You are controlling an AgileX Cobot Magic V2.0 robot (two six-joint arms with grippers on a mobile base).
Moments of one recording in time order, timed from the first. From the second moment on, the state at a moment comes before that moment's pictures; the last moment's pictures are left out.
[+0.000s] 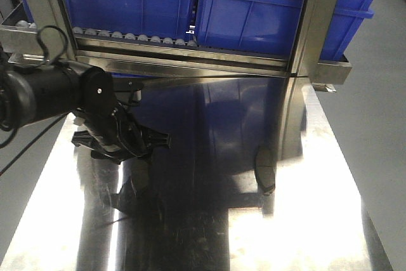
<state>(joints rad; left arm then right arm) -0.45 1.86 -1.33 -0.06 0.85 -0.36 0.10 0.33 -0.42 0.19 0.27 -0.29</state>
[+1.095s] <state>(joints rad) -0.45 2.03 -1.44 -0.04 0.91 -0.46 0.10 0.33 -0.42 0.19 0.27 -0.29</state>
